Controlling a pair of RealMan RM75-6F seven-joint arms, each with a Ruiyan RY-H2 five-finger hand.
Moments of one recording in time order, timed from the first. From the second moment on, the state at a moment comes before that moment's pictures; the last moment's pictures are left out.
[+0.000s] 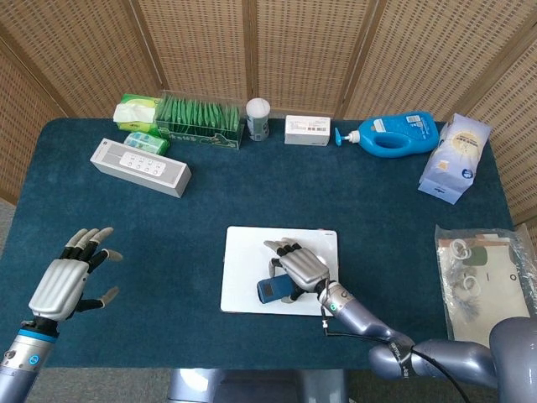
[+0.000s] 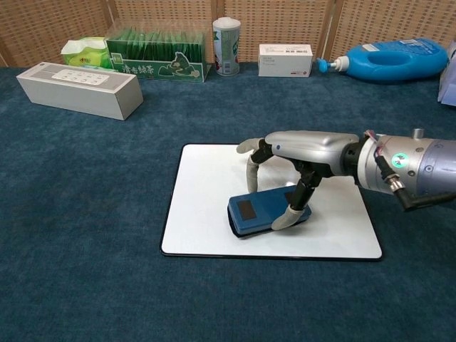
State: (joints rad) left arm -0.22 -1.05 -0.02 -1.95 1.47 1.31 0.14; right arm 0.83 -1.58 0.11 -1.56 -1.08 0.77 -0.22
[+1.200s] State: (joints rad) left arm -0.23 -1.06 -0.02 -1.98 1.48 1.32 0.17; right arm 0.82 -1.49 0.11 -1.61 -1.01 0.81 -0.28
